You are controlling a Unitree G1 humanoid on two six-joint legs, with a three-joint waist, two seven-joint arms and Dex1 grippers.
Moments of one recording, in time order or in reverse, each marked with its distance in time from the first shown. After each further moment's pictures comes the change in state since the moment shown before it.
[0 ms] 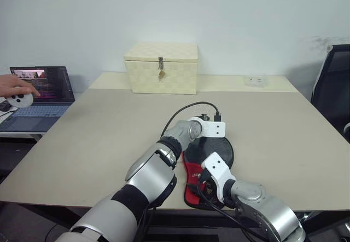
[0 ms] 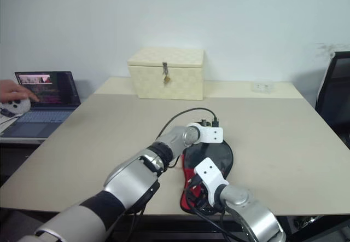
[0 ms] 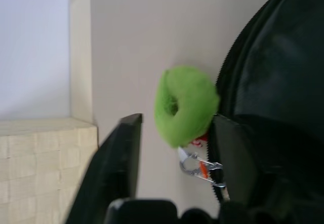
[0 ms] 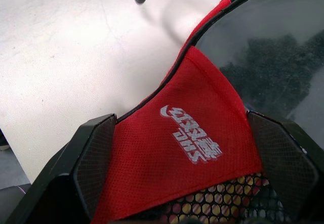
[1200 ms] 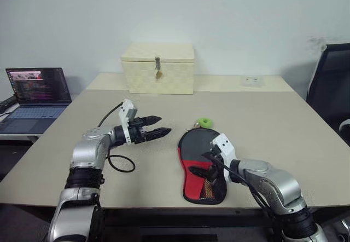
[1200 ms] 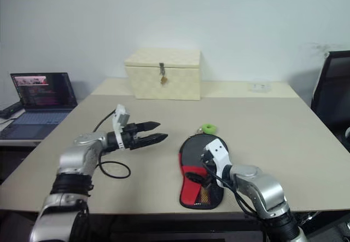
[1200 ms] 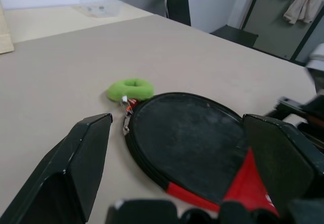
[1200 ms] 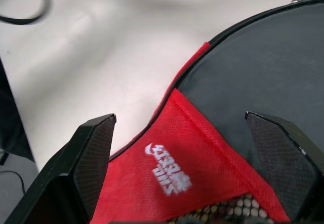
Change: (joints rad) left arm 0.652 0.536 0.624 -1.140 -1.050 0.716 -0.887; right arm -0.198 -0.027 -0.233 0.238 0.216 -0.035 0.223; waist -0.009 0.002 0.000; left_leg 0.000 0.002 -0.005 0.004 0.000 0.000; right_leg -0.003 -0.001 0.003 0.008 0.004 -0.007
